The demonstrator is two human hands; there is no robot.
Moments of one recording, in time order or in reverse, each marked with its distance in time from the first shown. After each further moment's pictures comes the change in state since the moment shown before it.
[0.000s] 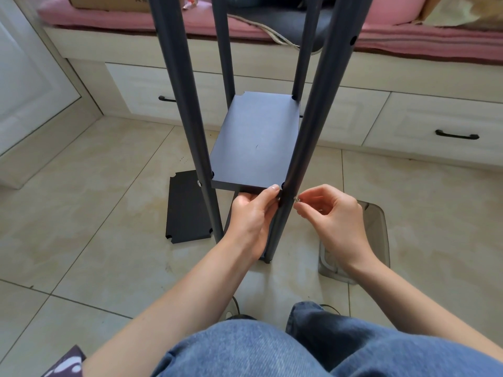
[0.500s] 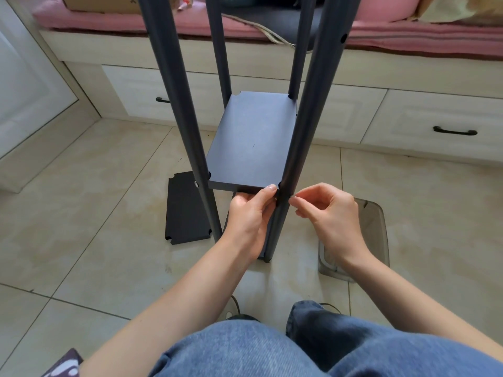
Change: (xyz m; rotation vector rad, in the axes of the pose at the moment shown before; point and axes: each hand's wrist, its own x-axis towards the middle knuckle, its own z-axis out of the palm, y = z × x) left_hand 0.001 -0.001 -0.001 0.034 0.013 0.007; right_hand 0.004 0.001 0.002 0.085 0.015 0.053
